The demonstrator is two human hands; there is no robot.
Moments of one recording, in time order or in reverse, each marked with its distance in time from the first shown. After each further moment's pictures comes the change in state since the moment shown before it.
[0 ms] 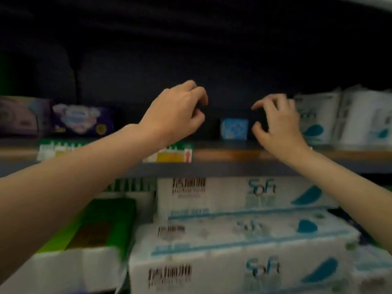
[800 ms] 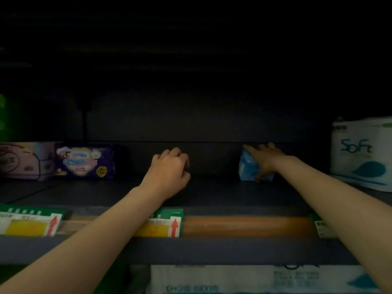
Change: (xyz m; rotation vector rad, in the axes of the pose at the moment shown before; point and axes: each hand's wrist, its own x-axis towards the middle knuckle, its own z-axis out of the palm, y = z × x) left_hand 0.028 -0.060 0.102 0.205 -0.331 -0.343; right_hand 0.121 0.097 0.142 -0.351 -0.852 0.025
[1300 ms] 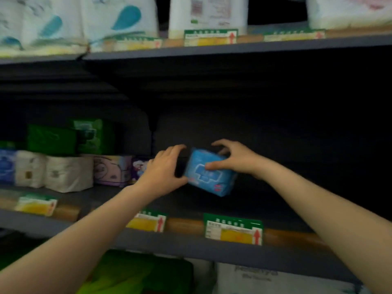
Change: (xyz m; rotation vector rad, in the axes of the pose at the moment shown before) left_hand -0.067 -0.123 -0.089 -0.092 0.076 -0.157; right_hand -0.058 -0.208 -0.096 0.933 0.193 -0.447
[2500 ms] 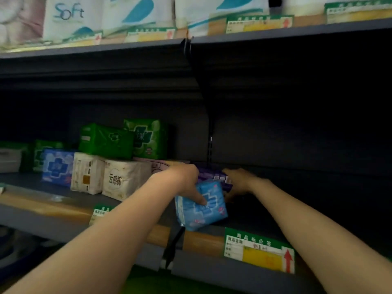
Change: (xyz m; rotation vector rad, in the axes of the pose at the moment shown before) left_hand 0.009 -0.145 -0.044 0.269 -0.530 -0.137; right_hand 0.146 -0.026 0.171 -0.618 -0.268 0.048
